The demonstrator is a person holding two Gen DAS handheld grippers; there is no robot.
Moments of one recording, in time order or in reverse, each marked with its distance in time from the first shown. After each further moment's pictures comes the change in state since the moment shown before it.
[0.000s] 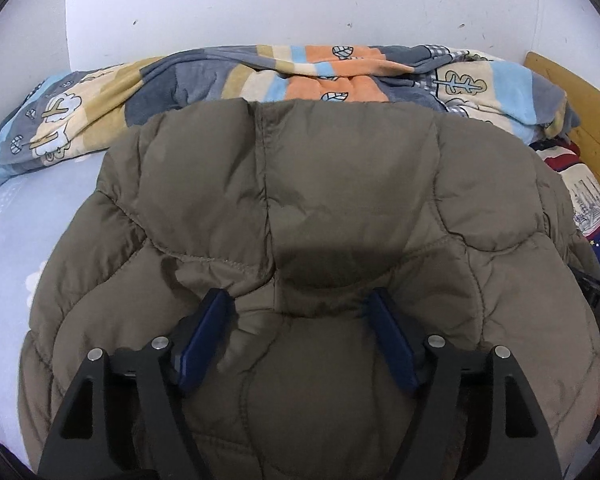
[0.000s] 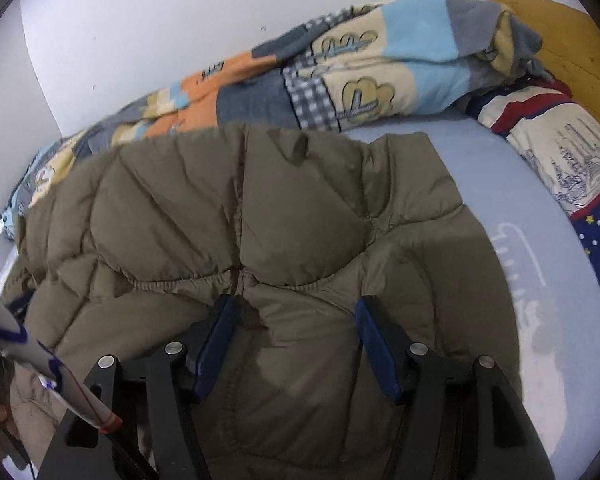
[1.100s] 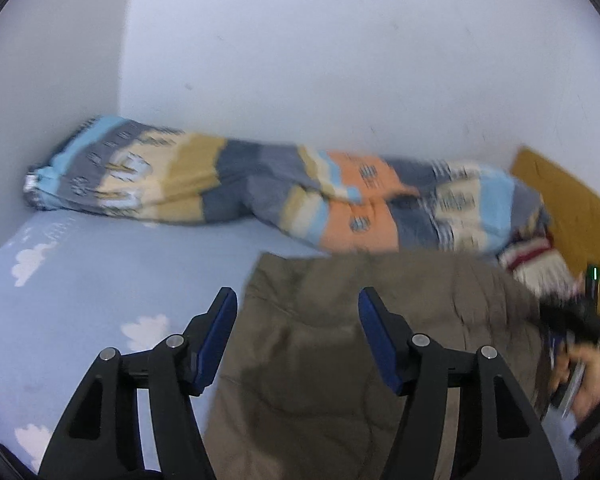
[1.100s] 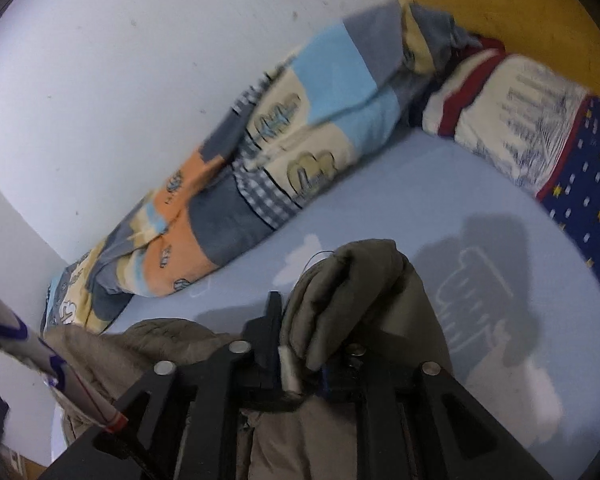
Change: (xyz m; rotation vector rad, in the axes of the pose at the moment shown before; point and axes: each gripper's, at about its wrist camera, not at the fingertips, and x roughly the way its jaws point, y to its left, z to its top) left arm -0.166 0.077 0.055 -0.095 -0.194 -0.032; right arm -0.055 -0.062 0.078 0.390 -0.120 0.064
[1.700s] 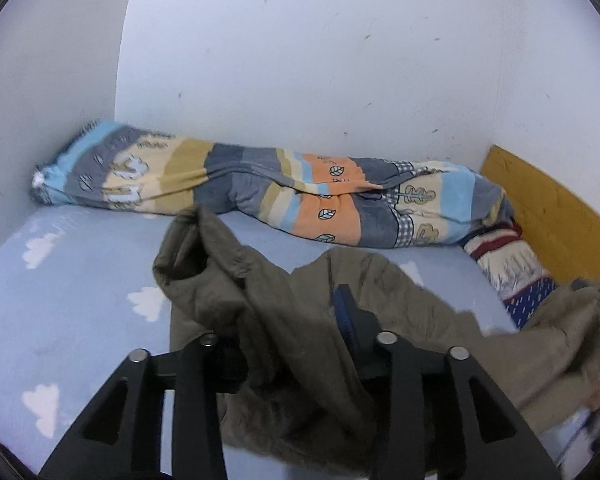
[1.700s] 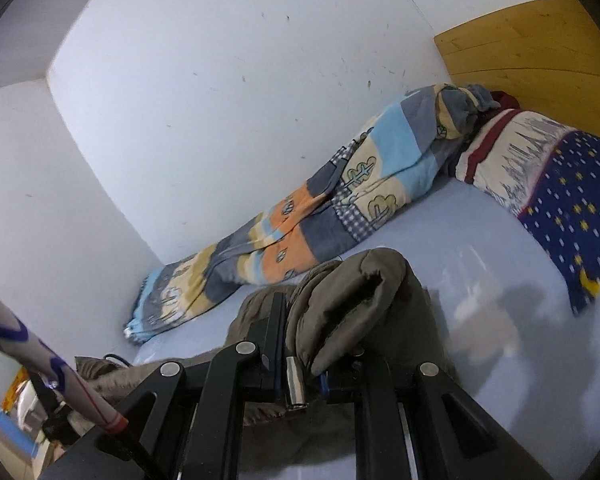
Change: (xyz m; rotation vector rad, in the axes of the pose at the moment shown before) left arm -0.093 -0.016 -0.013 -0.038 -0.013 -0.061; right arm -0.242 0.014 -0.083 -0.111 -0.172 0.277
